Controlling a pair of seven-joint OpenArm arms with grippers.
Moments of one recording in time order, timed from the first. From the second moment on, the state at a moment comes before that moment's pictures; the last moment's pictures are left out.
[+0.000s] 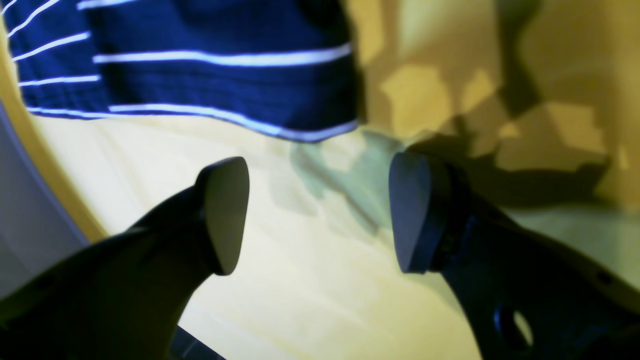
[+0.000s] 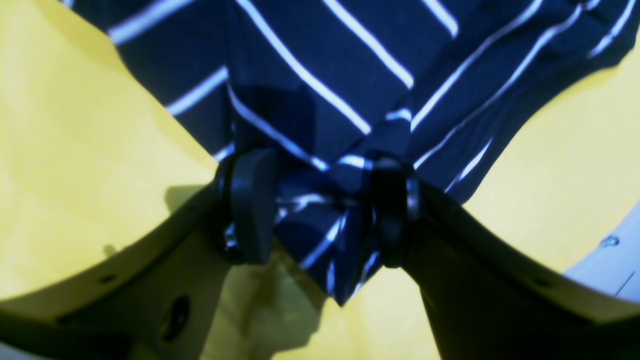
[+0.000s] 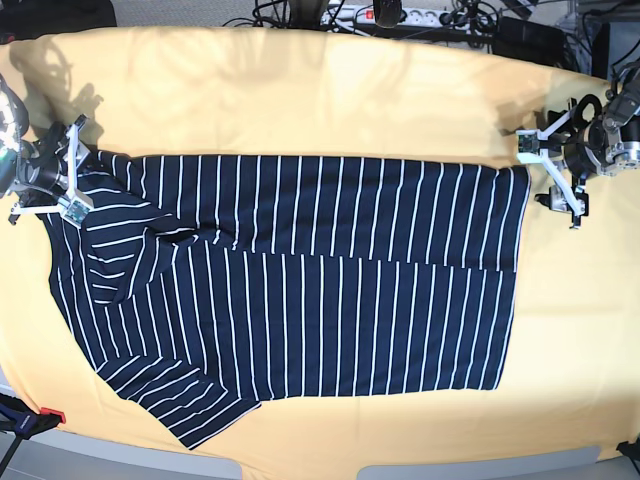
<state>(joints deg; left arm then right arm) 9.8 -69.9 23.7 105.3 13.9 -33.7 15.0 -8.7 56.2 -9.4 100.2 28.2 29.1 -54.4</state>
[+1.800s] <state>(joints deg) 7.9 -66.3 23.7 102.4 16.2 -28.4 3.8 -17.6 59.2 -9.3 103.7 14.0 29.7 -52.3</state>
